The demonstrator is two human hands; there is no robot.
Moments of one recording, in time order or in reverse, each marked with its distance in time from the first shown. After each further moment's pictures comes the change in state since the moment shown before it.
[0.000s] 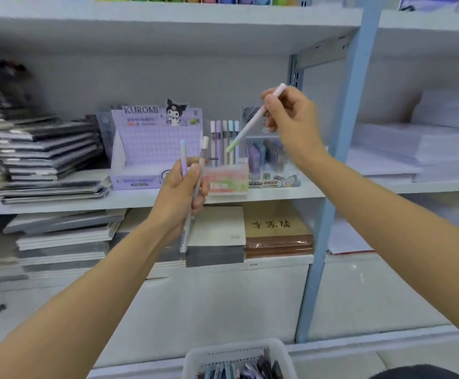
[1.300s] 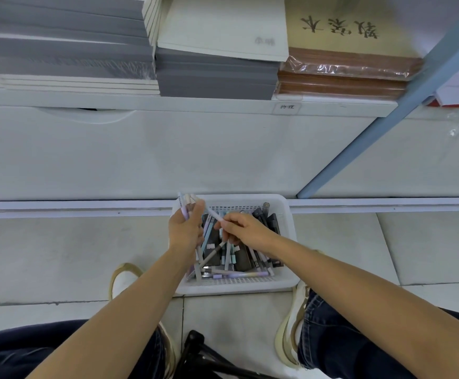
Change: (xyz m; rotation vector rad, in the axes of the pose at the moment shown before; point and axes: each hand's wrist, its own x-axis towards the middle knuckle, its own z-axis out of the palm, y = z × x) left_hand -0.183 -0.356 -0.012 -0.059 0.509 -0.953; right_hand -0.418 0.255 0.053 0.067 -0.908 1.296
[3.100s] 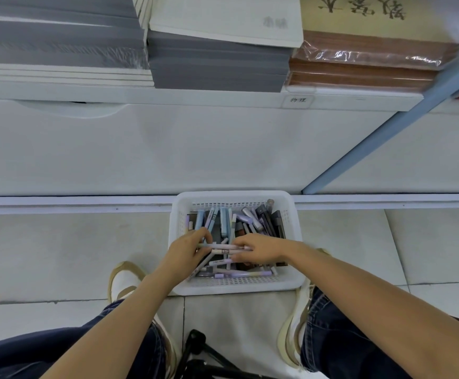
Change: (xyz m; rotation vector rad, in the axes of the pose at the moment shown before) left_hand 0.021 -0.046 -0.045 1.152 -0.466 0.462; right_hand 0.017 0.056 -0.016 -0.534 -0.370 0.054
